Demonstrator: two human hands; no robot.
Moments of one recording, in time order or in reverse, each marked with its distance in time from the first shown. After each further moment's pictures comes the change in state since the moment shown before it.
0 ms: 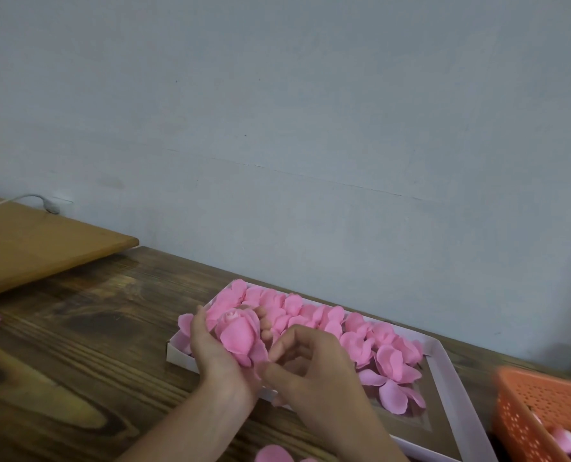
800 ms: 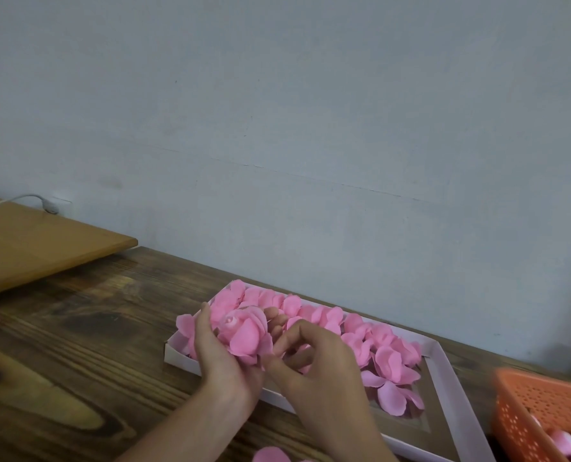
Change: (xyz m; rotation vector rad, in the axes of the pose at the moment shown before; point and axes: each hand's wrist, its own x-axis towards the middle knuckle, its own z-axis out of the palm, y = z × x) left_hand 0.012 -0.009 -0.010 0.053 -0.167 0.062; right_hand 0.000 0.001 -0.001 -0.192 0.149 -0.114
